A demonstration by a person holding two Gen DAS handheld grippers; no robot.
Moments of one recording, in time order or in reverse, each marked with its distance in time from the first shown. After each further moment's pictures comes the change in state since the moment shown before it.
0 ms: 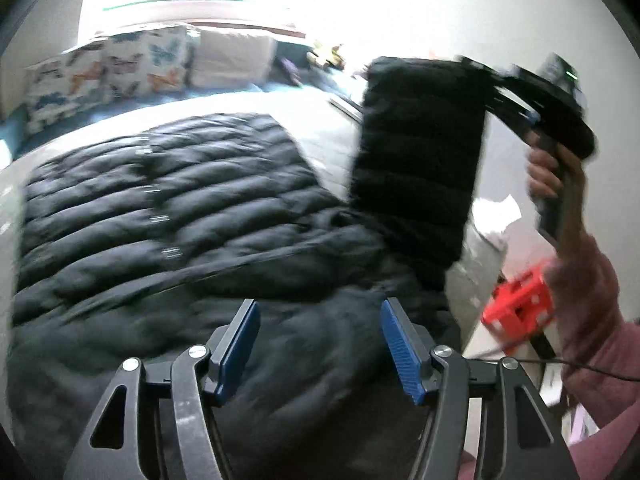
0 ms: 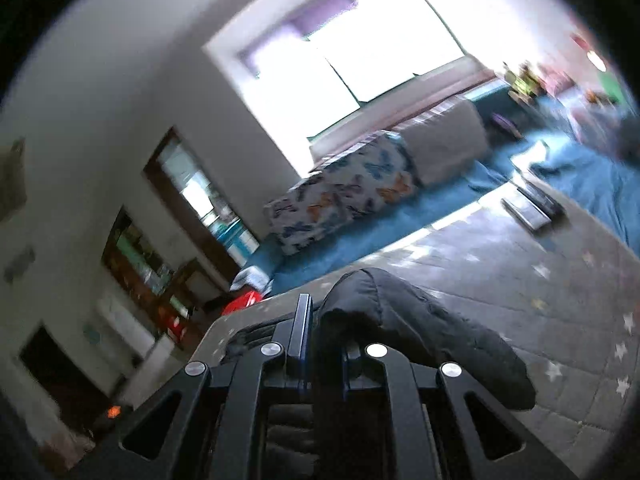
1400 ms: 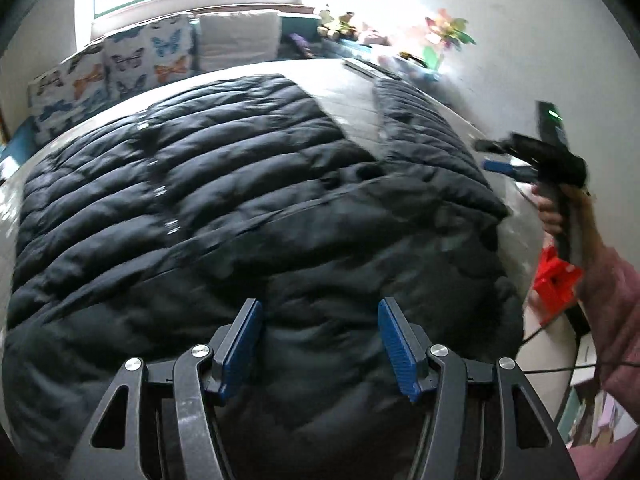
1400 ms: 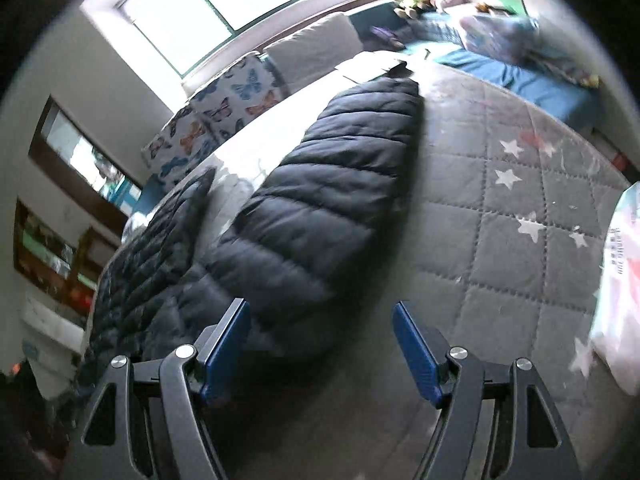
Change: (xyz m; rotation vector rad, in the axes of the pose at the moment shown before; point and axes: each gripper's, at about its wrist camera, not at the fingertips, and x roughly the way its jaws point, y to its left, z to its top) left arm 0.056 -0.007 -0.011 0.108 0.131 0.092; right arm 0.007 -0.175 -0.114 0.324 0.276 -0.404
